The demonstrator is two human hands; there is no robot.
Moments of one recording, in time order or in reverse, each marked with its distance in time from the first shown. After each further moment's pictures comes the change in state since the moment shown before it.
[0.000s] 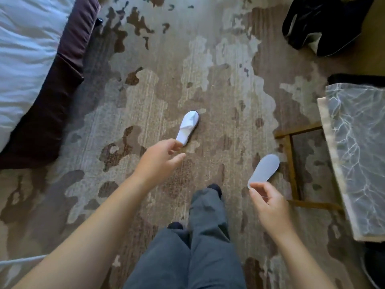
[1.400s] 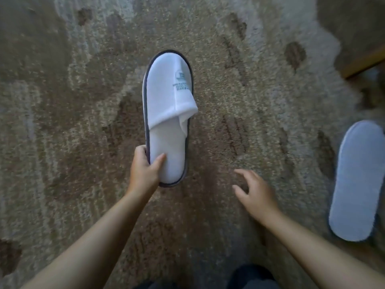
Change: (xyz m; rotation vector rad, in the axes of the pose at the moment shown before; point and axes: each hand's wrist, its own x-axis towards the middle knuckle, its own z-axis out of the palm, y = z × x) left_hand 0.475 -0.351 0.434 -0.399 0.016 -0.186; right_hand 0.497 0.412 0.269 -0.311 0.015 0.102
